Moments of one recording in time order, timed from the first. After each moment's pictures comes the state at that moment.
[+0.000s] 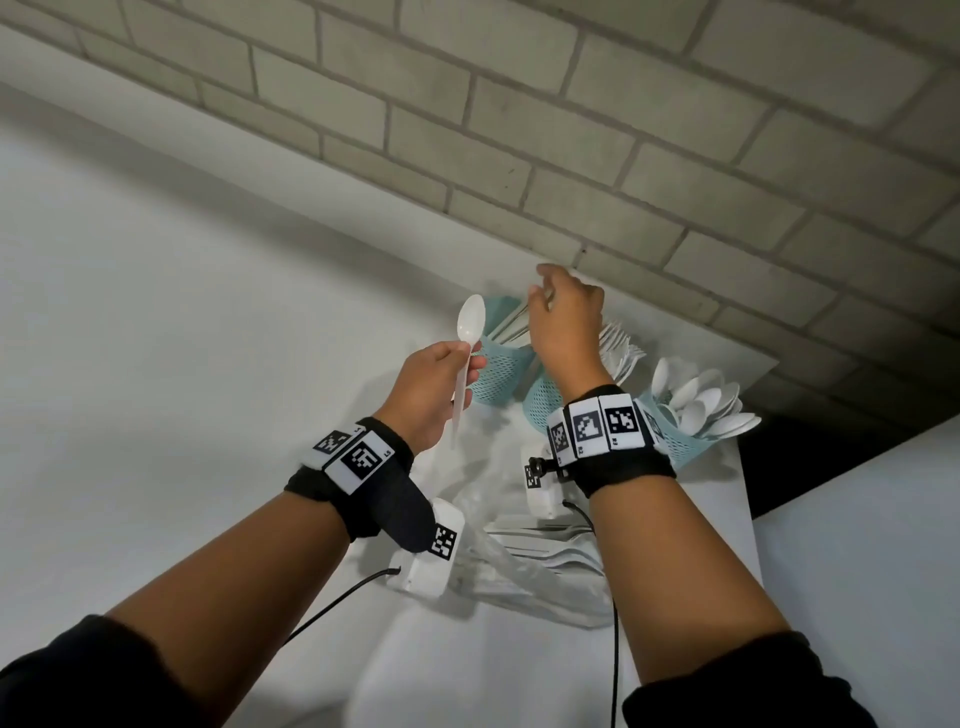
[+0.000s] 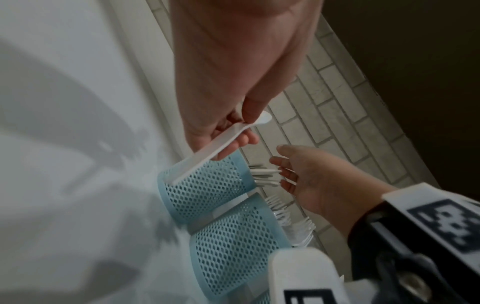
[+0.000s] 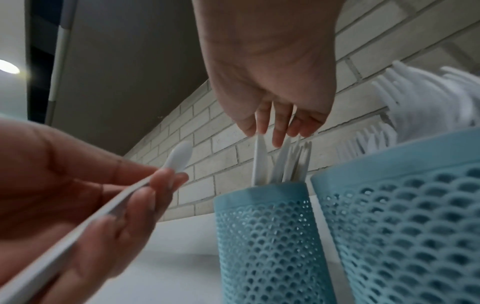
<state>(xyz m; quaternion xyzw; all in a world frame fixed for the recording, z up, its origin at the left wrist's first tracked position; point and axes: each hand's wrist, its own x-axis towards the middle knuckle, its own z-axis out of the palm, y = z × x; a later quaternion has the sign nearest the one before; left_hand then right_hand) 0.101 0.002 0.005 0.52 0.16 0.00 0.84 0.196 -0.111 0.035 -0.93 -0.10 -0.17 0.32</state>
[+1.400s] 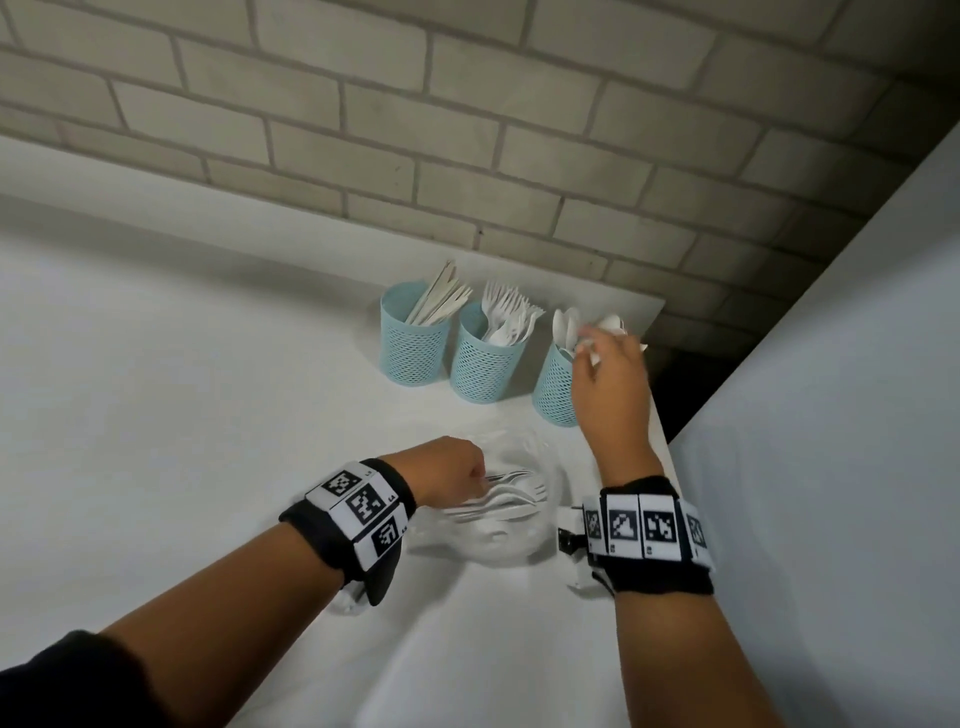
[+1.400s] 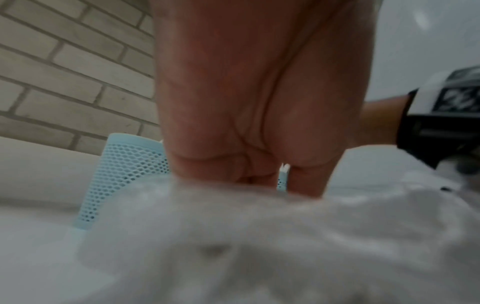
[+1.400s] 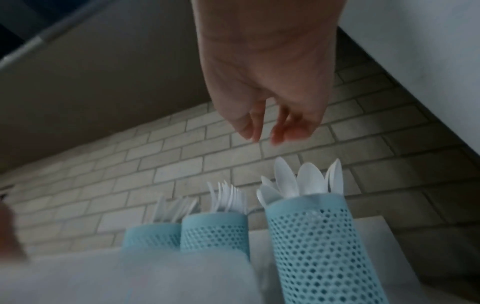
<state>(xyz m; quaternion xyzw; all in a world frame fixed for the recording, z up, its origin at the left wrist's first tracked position) 0.052 -0.069 -0.017 0.93 -0.21 -0.23 0.18 0.086 -0.245 0.021 -0.92 0.01 -0.27 0.28</state>
